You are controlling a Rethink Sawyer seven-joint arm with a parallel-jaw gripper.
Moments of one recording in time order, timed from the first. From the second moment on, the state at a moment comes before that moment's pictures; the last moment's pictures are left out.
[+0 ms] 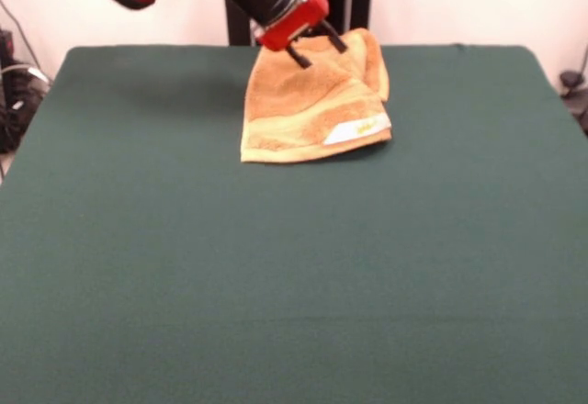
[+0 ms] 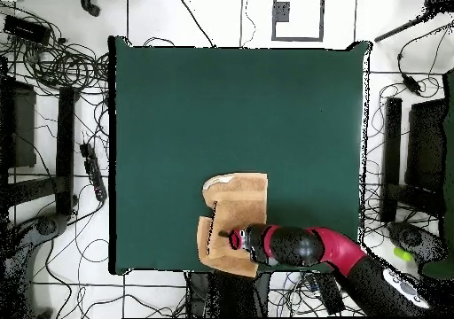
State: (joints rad) arm -1.20 -0.20 0.73 2.07 -0.66 0.57 1.64
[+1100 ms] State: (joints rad) arm -1.17 -0.17 0.77 1.96 -0.70 0.71 1.64
